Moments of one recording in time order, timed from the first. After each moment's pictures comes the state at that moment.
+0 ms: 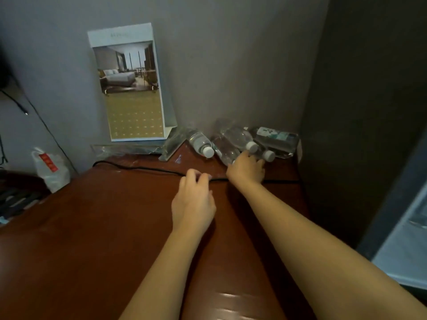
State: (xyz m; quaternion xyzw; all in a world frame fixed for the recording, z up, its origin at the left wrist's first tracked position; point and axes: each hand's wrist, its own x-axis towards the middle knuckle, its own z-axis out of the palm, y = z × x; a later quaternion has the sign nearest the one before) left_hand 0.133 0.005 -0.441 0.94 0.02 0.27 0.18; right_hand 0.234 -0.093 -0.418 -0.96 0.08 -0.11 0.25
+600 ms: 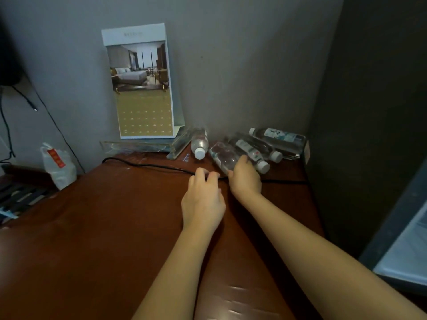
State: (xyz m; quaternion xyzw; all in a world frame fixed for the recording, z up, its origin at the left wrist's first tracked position) left_hand 0.127 0.009 -0.440 0.94 0.02 0.28 0.19; right_hand 0.219 -0.073 -0.439 -0.95 0.00 -0.17 0.26
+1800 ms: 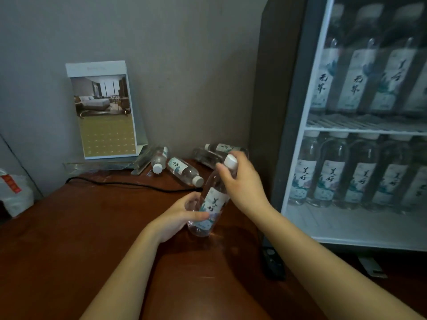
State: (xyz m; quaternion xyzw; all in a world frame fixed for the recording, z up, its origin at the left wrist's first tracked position) left_hand 0.099 -0.007 -0.431 0.73 -0.17 -0.14 0.65; right_hand 0.065 -0.172 -0.356 -0.85 -0.10 -0.24 0.46
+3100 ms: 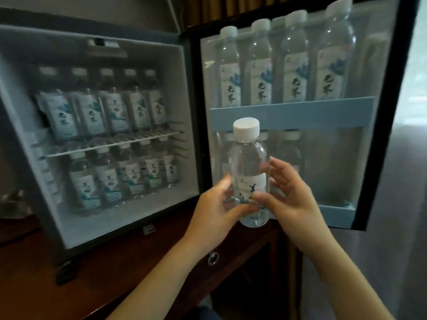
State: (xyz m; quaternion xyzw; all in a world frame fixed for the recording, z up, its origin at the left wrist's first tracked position) left_hand -0.214 -0.366 -0.347 0.57 -0.57 -0.09 0.59; right_hand -0.330 -0.463 -0.347 -0.72 0.01 -0.47 0.51
